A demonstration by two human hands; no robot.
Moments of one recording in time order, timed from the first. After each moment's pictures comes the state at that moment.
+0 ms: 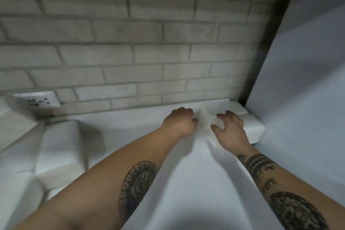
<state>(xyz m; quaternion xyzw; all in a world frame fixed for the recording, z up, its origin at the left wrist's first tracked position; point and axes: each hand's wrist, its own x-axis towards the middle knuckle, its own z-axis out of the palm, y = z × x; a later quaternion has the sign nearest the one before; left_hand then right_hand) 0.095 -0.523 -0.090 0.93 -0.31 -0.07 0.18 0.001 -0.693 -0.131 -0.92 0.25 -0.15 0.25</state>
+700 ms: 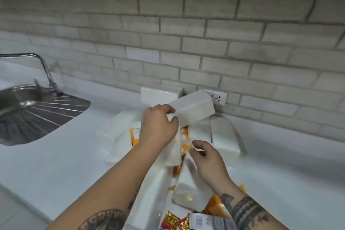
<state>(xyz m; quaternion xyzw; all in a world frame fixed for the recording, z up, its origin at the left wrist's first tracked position) -0.020 0.019 -0.037 0.92 0.11 0.20 0.33 -0.024 -0.152 -0.119 -0.82 -0.05 0.06 0.56</state>
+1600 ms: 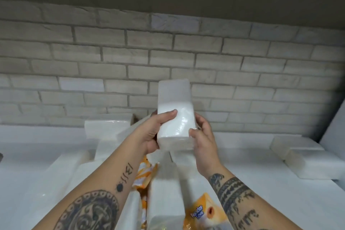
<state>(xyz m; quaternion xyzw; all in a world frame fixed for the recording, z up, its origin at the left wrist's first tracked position) 0.037 -0.025 0.024 0.54 -0.08 -0.22 0.81 -0.018 -0.173 -0.014 -0.58 -0.03 -0.16 0.80</state>
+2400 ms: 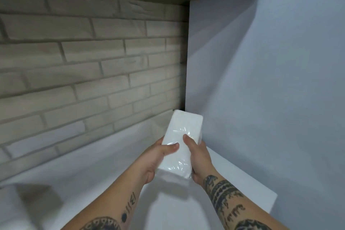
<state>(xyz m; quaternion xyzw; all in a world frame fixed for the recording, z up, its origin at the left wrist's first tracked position) -0.018 -0.474 -0.058 0.61 -0.25 -0.45 0.60 -0.112 -0.598 -0.112 -0.48 0.28 -0.30 0.78</state>
